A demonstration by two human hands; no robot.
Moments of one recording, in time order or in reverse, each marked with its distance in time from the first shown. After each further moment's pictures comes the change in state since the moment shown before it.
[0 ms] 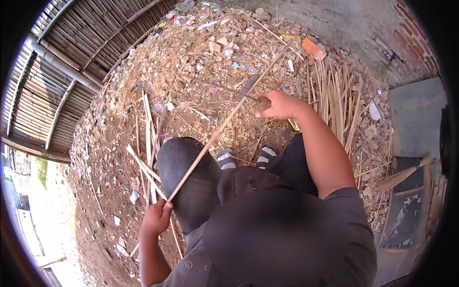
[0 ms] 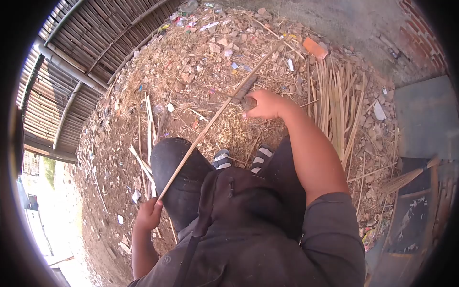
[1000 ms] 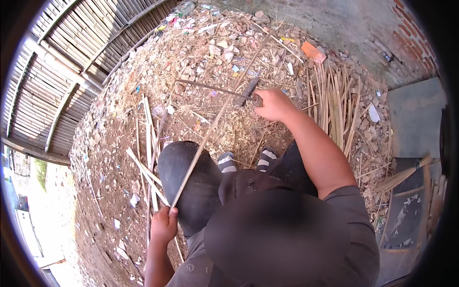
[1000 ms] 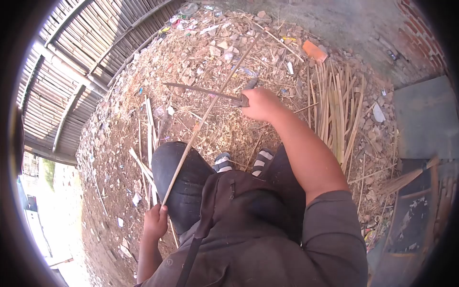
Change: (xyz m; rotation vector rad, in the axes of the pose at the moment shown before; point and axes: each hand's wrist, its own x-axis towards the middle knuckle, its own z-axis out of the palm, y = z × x) left_hand -0.012 0.002 0.023 0.019 0.101 -0.030; right_hand 0.017 -0.010 0.024 -0.152 0.428 -0.174
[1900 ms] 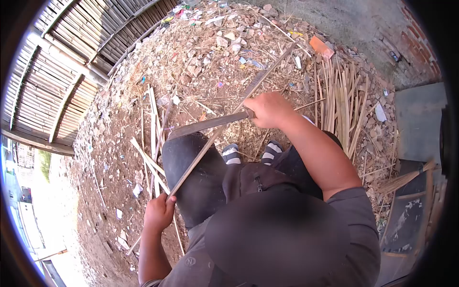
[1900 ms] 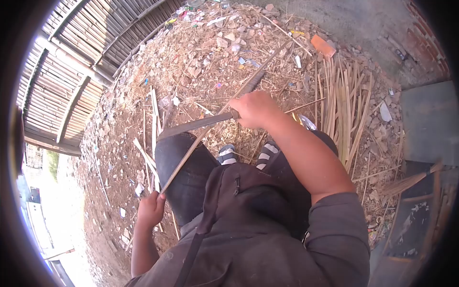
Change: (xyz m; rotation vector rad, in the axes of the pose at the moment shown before) left_hand 0.010 0.014 -0.026 0.130 -0.042 0.006; right_hand -0.012 -0.047 0.004 -0.307 -0.222 -0.140
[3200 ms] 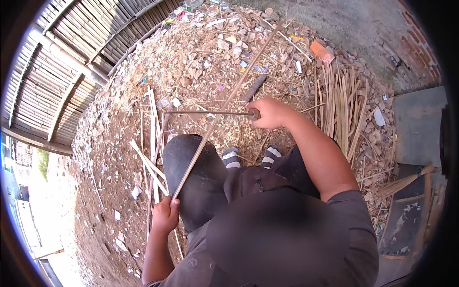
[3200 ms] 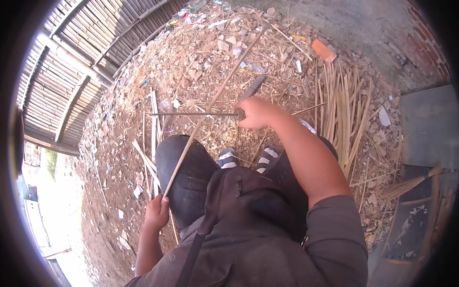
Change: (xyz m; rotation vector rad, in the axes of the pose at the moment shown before) left_hand 0.001 -0.015 0.031 -0.144 0.048 -0.012; right_hand 0.008 0.011 0.006 0.427 -0.117 0.031
